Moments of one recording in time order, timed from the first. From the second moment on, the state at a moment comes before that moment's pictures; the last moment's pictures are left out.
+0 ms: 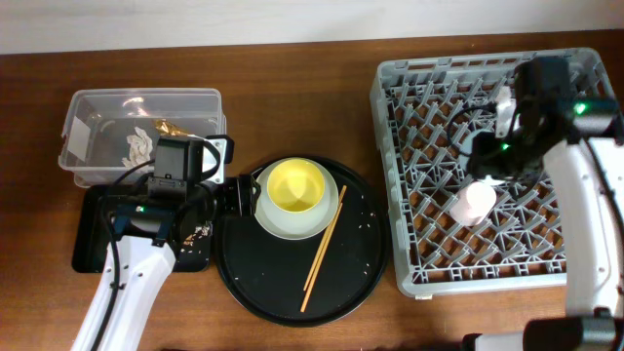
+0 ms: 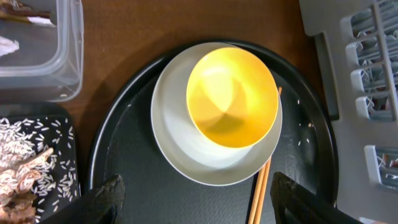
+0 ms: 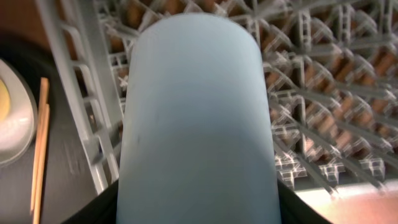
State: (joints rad) left arm -0.18 1.26 1.03 -0.76 0.25 -0.20; right arm -0.10 1.58 1.65 -1.43 -0.01 0.05
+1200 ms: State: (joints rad) left arm 0.03 1.26 1.03 -1.00 -0.04 -0.37; right arm 0.52 2.28 1.92 -1.28 -0.20 0.16
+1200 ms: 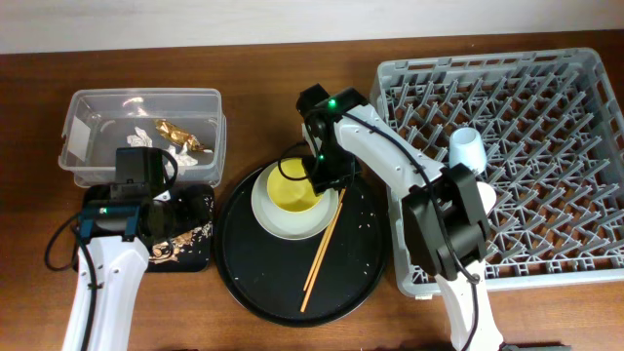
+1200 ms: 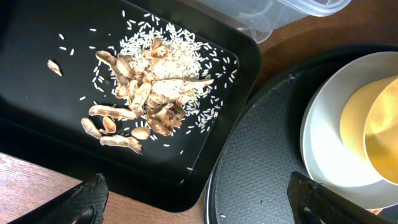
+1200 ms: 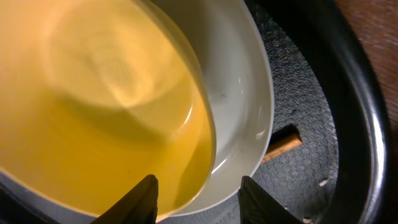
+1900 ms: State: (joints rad) left arm 0.03 1.26 1.03 -1.00 -0.04 -0.37; right arm 0.16 2.05 2.29 -1.37 0.43 0.24
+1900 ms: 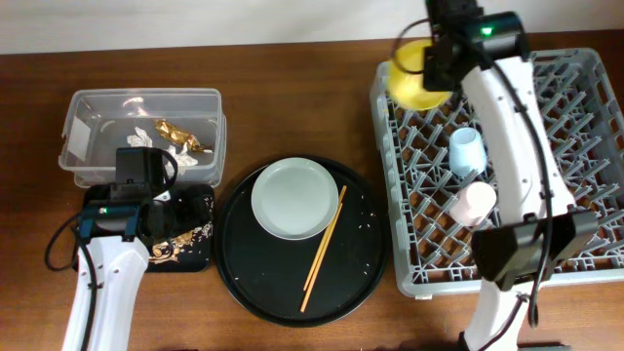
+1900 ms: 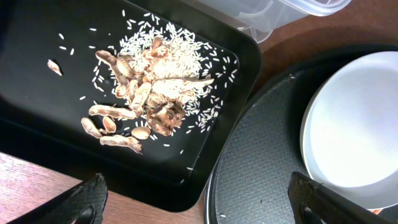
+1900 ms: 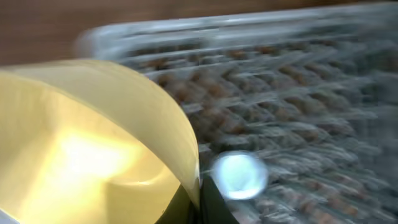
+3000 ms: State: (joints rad) left arm 0.03 1.26 1.03 -1.00 -0.04 -0.37; right arm 0.11 2.08 1.89 -1.21 0.64 0.48
